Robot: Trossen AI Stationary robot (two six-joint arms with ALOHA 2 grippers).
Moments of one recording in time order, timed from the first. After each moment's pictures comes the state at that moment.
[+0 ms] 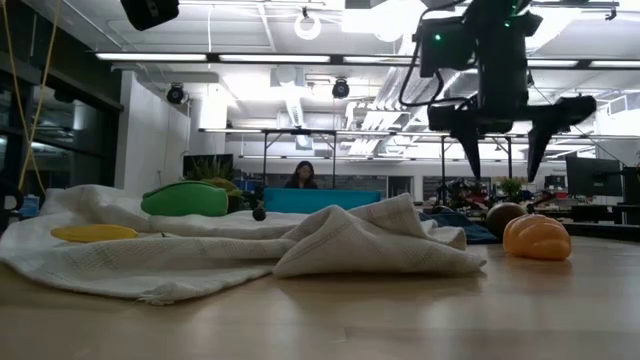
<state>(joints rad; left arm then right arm) -0.07 1.05 1.14 -0.92 -0.01 -0.45 -0.20 1.44 0.98 -1.03 -0.06 1.70</state>
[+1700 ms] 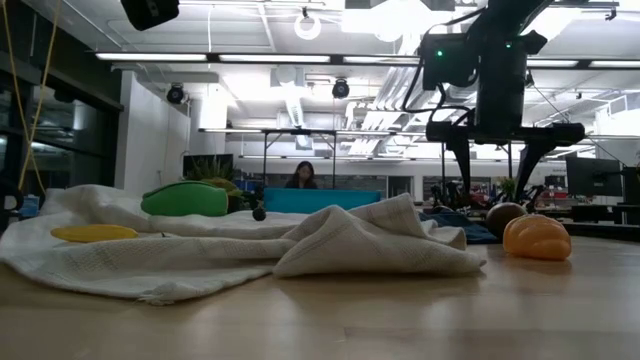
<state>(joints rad) -0.07 1.05 1.14 -0.92 -0.01 -0.45 -0.27 1.42 0.88 -0.89 0.02 1.67</state>
